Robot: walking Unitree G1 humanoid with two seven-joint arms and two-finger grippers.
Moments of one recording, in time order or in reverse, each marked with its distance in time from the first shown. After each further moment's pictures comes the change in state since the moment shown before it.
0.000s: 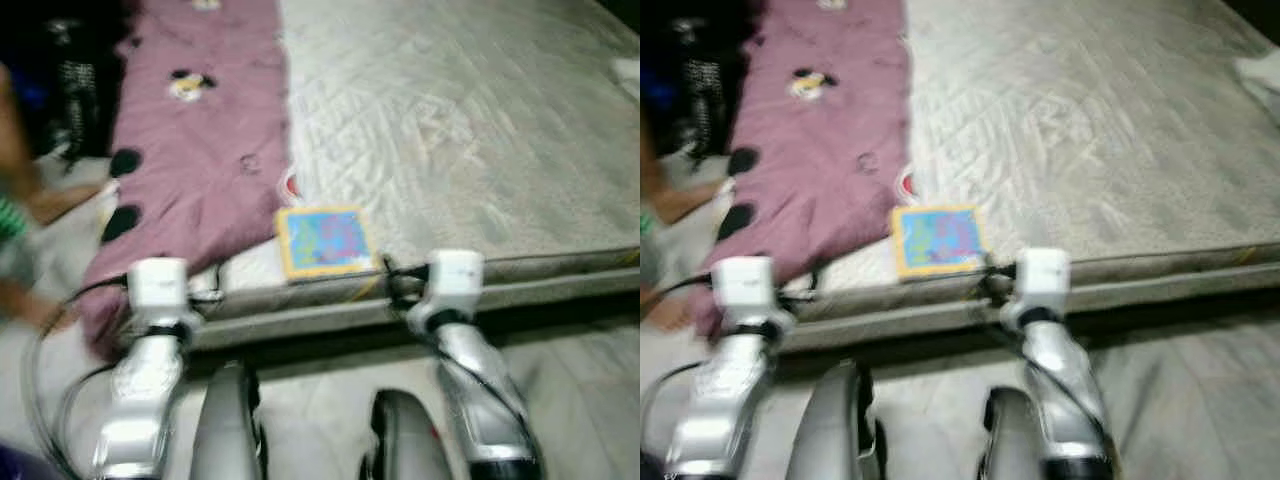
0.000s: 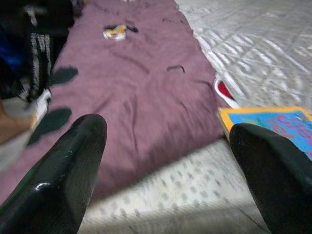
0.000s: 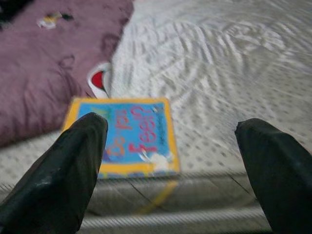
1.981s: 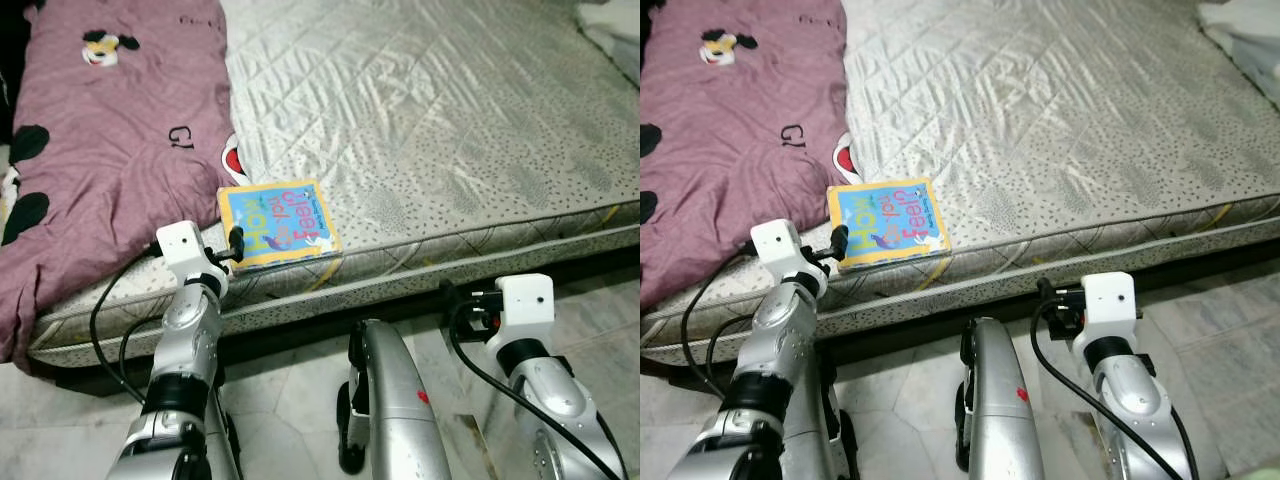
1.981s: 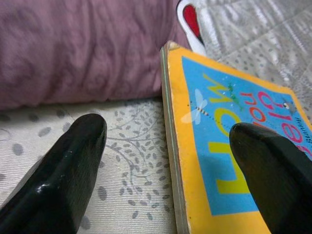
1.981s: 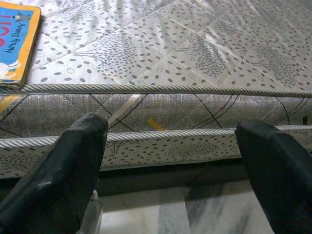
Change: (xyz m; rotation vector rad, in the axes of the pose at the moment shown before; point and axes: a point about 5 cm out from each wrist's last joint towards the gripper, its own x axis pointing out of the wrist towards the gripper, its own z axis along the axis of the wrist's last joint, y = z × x) left arm 0.077 -0.028 -0.013 -0.343 0.124 0.044; right arm -0.056 -0.072 0.009 -0.189 0.085 -0.123
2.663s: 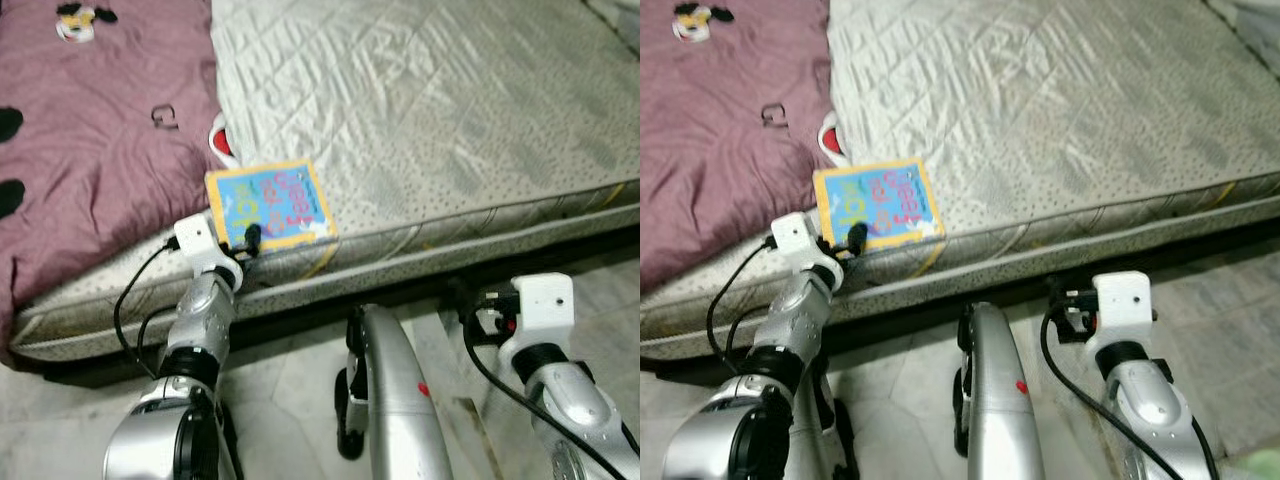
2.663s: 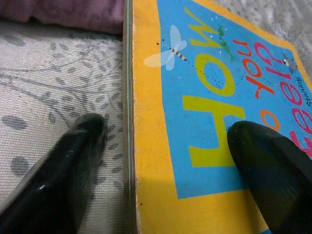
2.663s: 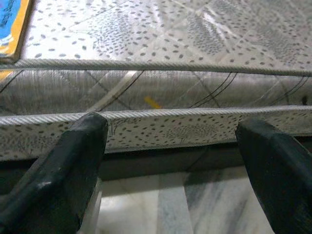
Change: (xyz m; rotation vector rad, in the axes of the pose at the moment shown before) left arm 0.017 -0.017 -0.006 -0.092 0.067 -0.081; right arm -0.015 -0.004 0.013 -0.003 -0.002 0.010
